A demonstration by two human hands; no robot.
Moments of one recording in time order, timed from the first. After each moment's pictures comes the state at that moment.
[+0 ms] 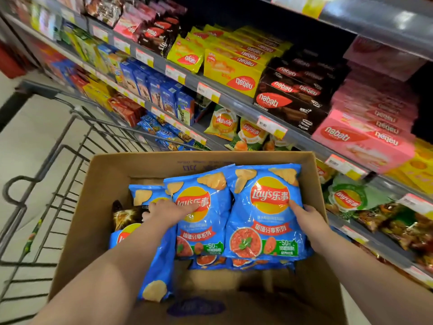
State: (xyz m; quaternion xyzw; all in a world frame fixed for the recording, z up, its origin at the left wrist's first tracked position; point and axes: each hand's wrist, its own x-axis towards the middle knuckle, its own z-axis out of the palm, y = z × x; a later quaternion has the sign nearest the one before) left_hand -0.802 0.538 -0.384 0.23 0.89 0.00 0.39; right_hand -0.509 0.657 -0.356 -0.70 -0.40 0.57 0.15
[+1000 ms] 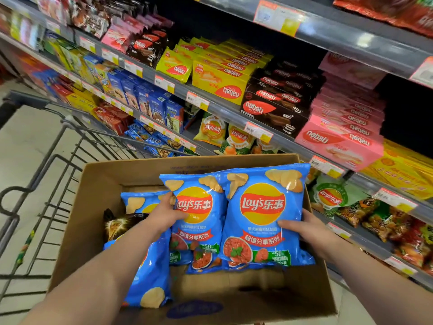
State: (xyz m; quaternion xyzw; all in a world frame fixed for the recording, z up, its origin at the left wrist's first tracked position) left_hand -0.796 0.525 -0.358 0.19 0.72 0.35 0.56; right_hand -0.479 0.631 -0.325 -0.56 -0.46 0.67 0.14
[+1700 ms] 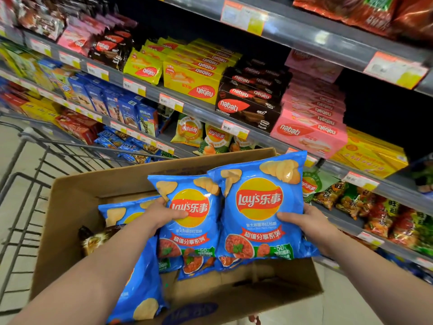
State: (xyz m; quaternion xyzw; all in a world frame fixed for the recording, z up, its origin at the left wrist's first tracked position) left_hand -0.792 0.554 -0.359 0.21 0.71 0.30 0.60; right_hand -0.462 0.611 -0.293 -0.58 -0.45 0.65 0.19
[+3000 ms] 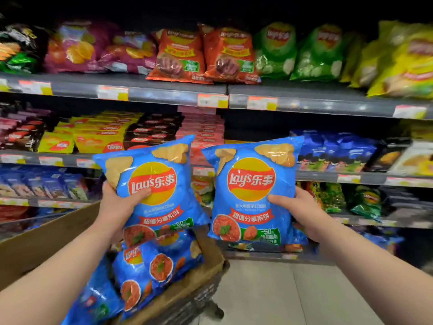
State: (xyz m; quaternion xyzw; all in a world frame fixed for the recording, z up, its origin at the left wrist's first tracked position) left_hand -0.650 0.549 -0.223 0.38 0.60 0.57 0.42; right_hand -0.285 0.509 -0.181 -0.60 -0.42 0.52 0.44
